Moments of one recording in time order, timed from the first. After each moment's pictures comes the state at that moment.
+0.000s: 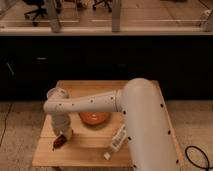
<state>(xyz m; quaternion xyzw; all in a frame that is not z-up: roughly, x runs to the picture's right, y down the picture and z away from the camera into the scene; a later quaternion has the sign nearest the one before) -0.242 0.247 0.798 -0.32 -0.28 -0.50 0.75</state>
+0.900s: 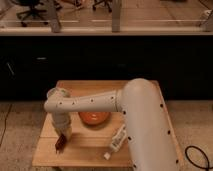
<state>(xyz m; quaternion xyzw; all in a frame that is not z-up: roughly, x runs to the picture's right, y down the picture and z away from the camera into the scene) -0.240 0.246 0.799 -0.32 -0.29 -0.50 0.75</state>
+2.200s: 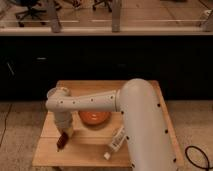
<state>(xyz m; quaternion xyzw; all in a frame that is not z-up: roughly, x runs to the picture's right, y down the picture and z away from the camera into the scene) -0.229 0.239 0.816 -0.33 -0.27 -0.49 0.76</state>
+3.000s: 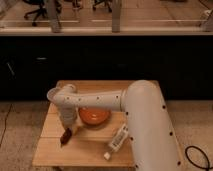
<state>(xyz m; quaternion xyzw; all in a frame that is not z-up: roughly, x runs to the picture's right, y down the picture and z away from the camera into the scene) -0.202 0.218 0.833 -0.34 -0.27 -0.44 0.79</state>
